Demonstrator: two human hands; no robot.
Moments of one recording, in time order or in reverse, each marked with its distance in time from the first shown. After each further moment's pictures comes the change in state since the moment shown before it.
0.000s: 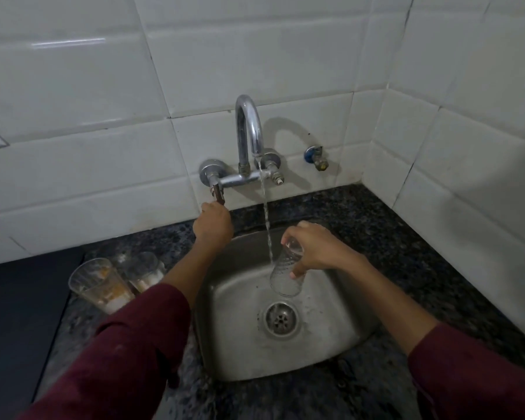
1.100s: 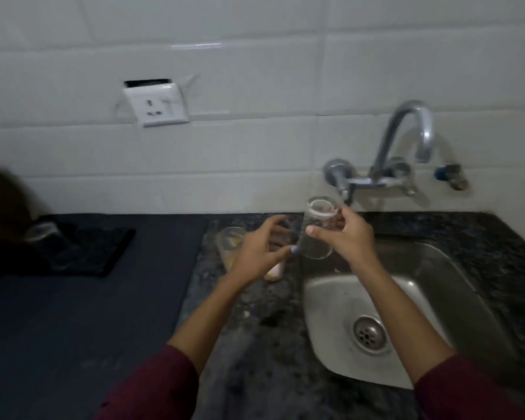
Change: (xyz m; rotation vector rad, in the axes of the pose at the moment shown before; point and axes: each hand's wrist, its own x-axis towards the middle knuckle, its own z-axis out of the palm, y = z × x) left_hand -0.098 -0.175 -0.039 -0.859 0.016 0.180; right_hand 0.059 -0.170 0.066 0.769 0.434 0.061
